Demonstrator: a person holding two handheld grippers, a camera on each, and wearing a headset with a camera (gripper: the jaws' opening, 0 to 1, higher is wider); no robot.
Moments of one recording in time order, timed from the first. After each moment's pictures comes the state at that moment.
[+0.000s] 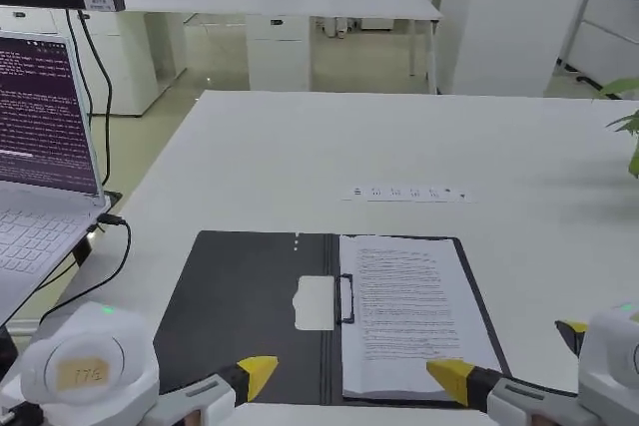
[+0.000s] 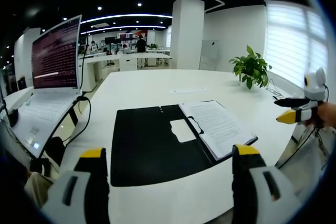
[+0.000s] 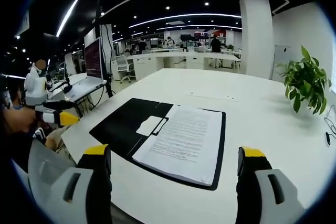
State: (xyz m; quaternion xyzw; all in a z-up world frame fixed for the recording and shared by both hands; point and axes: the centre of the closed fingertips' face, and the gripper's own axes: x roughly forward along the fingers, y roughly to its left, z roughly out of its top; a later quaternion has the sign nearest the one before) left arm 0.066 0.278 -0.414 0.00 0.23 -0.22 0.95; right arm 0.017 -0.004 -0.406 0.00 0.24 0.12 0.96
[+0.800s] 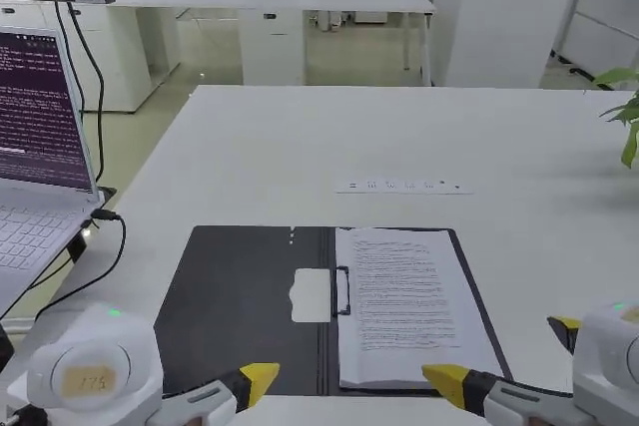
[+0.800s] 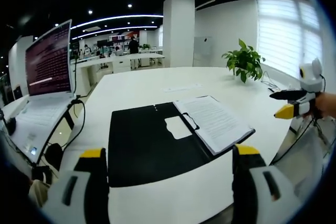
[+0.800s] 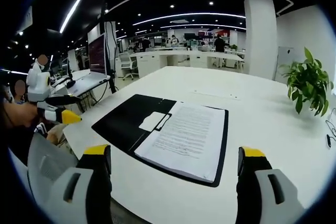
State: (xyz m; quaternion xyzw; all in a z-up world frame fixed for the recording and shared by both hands) left arm 0.059 0.268 -0.420 0.02 0.22 -0.25 0.94; right arm 0.009 0.000 -0.413 -0.01 0.24 0.14 0.96
